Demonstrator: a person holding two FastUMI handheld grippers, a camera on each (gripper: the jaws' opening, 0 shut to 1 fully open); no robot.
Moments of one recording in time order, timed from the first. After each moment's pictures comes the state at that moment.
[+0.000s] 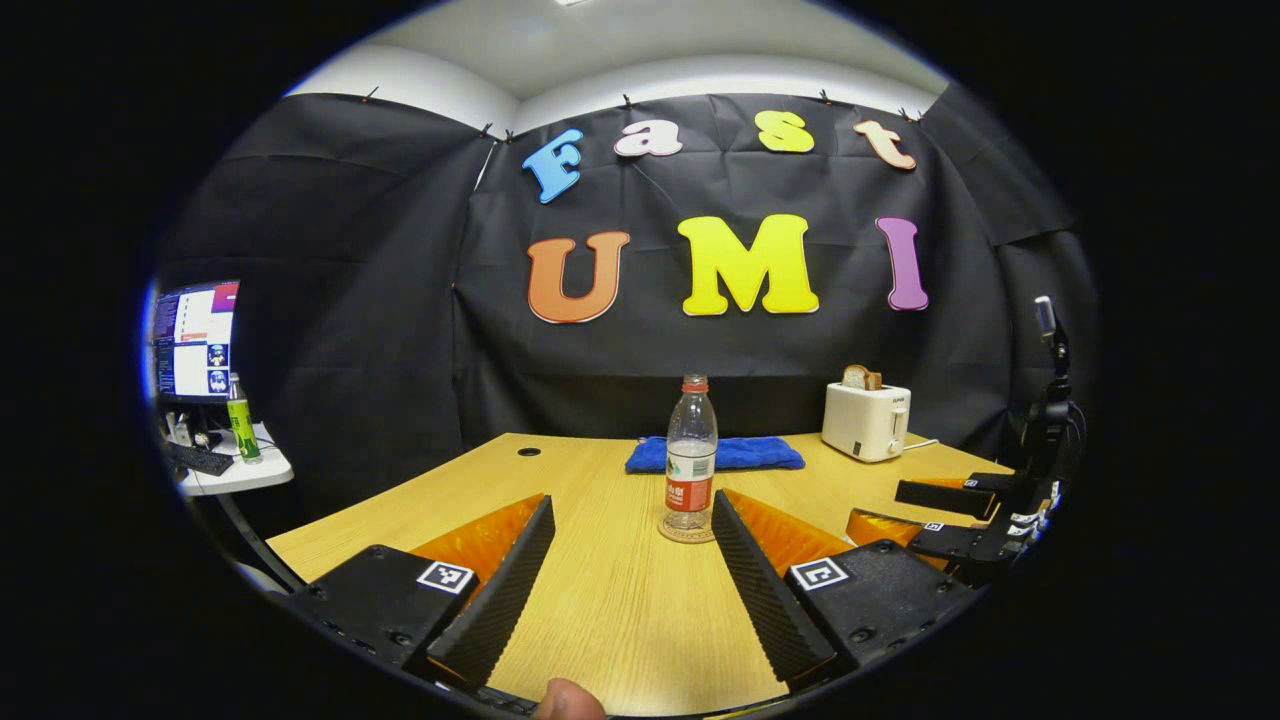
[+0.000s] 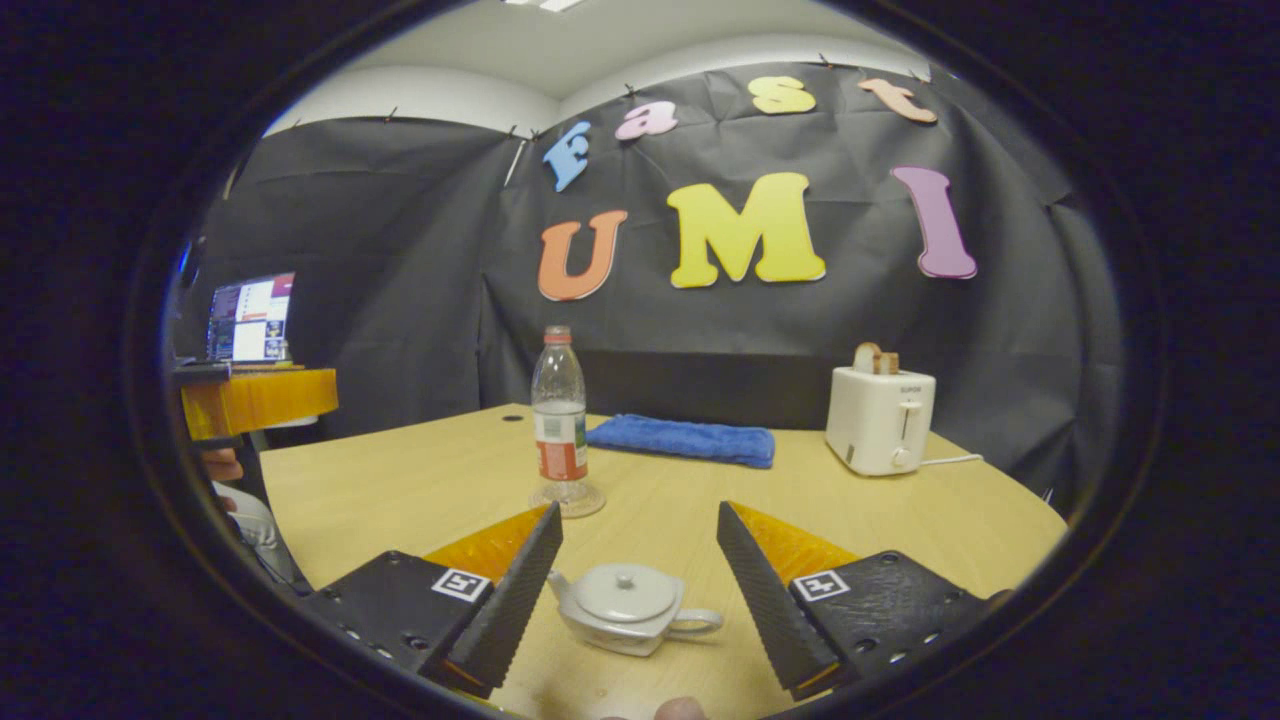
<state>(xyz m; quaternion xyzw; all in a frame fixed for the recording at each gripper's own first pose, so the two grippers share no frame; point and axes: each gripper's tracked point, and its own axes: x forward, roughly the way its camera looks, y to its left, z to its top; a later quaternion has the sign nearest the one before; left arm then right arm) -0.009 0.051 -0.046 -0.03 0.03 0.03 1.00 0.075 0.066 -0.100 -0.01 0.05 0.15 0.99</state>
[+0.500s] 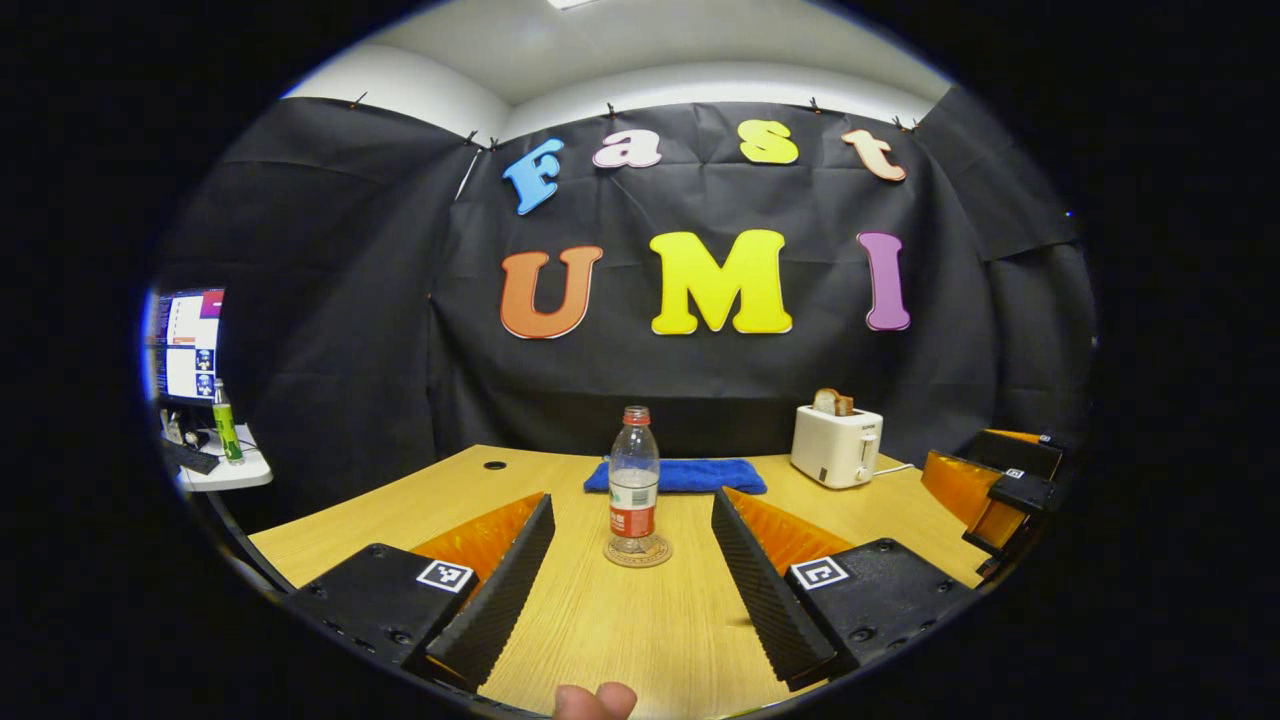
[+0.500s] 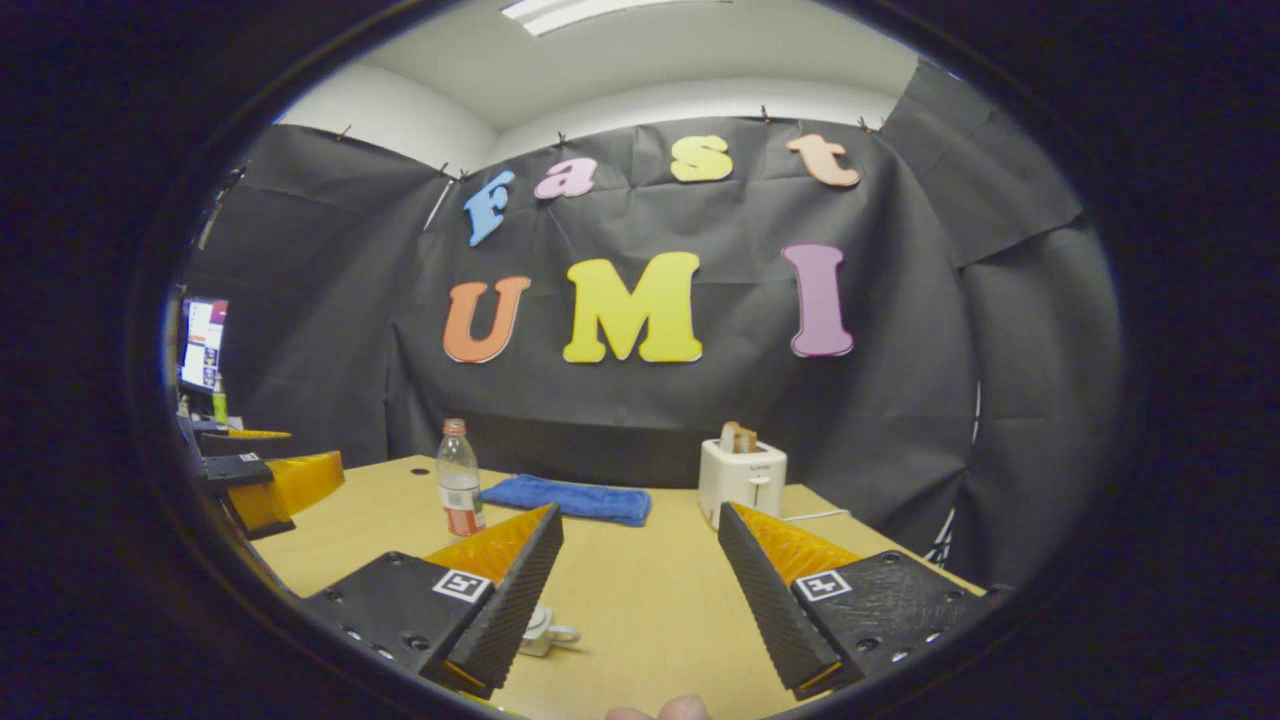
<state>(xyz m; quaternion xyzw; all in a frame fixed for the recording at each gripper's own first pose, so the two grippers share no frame) 0.001 -0.011 -0.007 -0.03 0.00 0.01 1.00 0.019 -0.031 -0.002 -0.02 -0.02 0.01 1.00</state>
